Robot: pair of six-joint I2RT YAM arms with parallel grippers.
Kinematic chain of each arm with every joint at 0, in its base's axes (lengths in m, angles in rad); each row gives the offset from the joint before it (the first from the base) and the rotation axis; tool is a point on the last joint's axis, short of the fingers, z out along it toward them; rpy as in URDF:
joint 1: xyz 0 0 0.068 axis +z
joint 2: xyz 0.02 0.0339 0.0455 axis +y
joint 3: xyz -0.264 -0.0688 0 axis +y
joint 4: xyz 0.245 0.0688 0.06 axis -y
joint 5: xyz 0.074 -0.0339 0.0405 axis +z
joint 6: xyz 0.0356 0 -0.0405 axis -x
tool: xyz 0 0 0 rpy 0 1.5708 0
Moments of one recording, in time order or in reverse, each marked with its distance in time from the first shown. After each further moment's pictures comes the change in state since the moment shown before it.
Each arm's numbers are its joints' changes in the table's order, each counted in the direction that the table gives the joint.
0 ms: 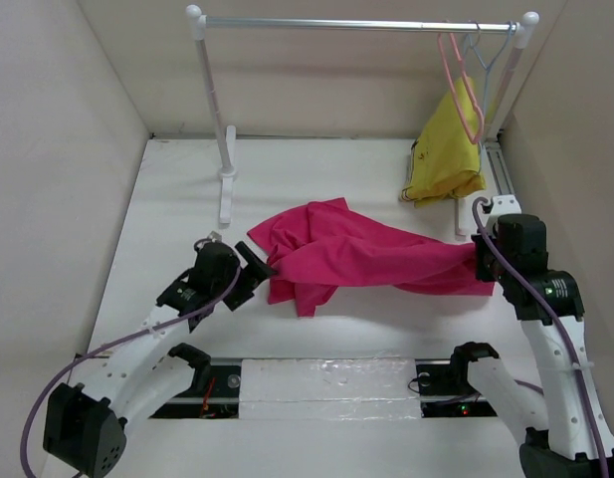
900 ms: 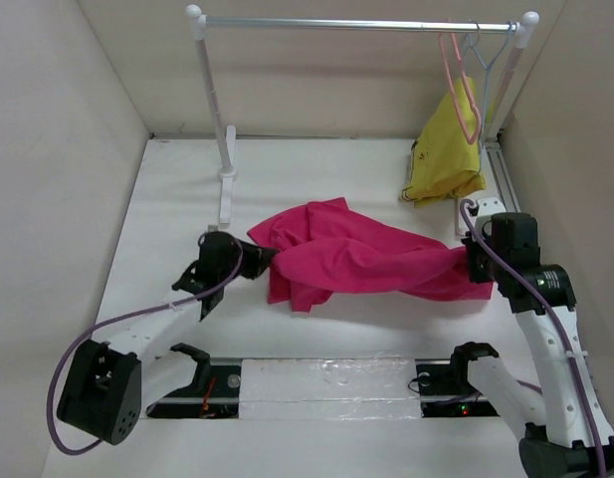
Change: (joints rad) left arm 0.055 0.219 0.161 0.597 -0.100 0.464; right arm -0.005 0.035 0.043 0.006 0.113 0.066
